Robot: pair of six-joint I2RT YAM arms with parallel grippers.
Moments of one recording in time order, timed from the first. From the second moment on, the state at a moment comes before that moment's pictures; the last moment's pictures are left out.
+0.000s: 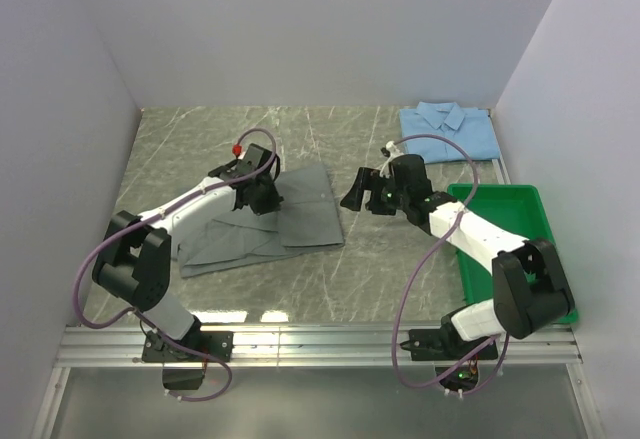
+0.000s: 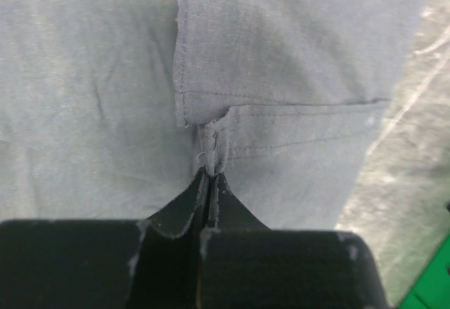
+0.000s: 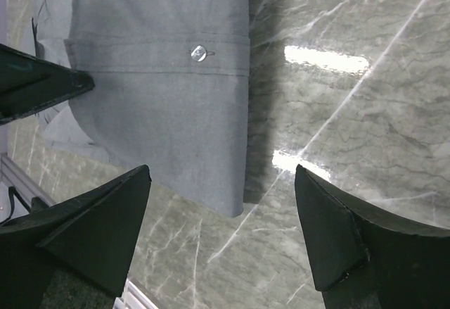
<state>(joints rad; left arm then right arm) -0.50 1.59 1.11 -0.50 -0.09 -0.86 0.40 1.41 0.82 -0.07 -0.31 0.54</state>
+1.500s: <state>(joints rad) -0.39 1.65 0.94 -0.42 -0.24 -0.86 0.59 2.00 0.95 0.21 -0.80 0.80</state>
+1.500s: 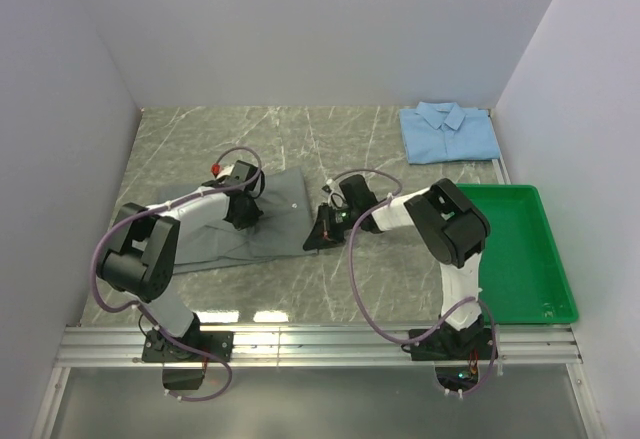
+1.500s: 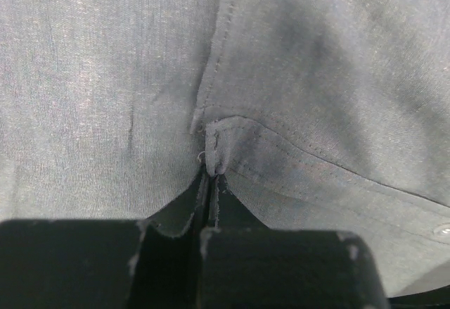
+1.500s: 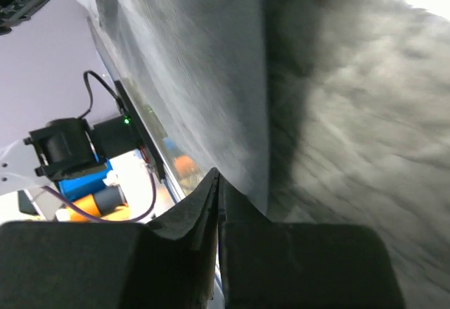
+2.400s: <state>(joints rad) -0.32 1.60 0.87 -0.37 -0.17 -0.88 0.54 1.86 1.18 0.17 -0.77 0.74</state>
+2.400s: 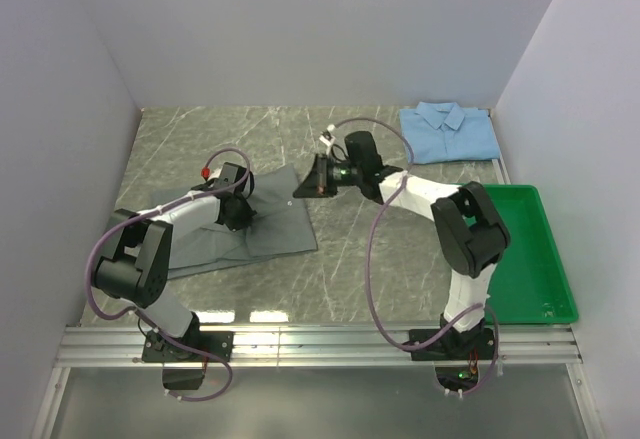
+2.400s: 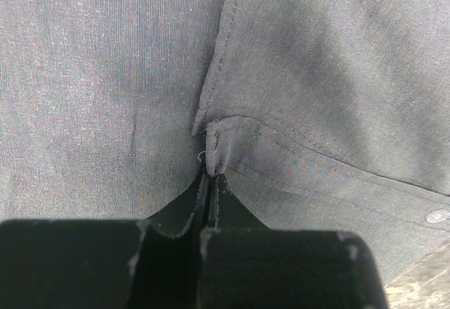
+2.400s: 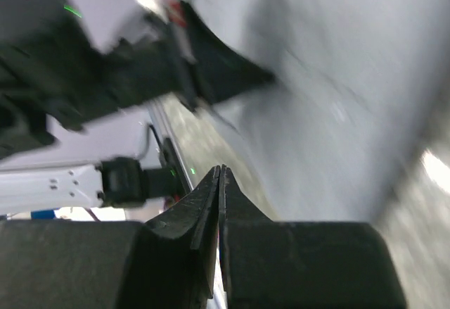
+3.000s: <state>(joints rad) -0.32 1.58 0.84 -0.34 -0.15 -0.88 0.59 2.29 1.20 0.65 -0.76 0.97</state>
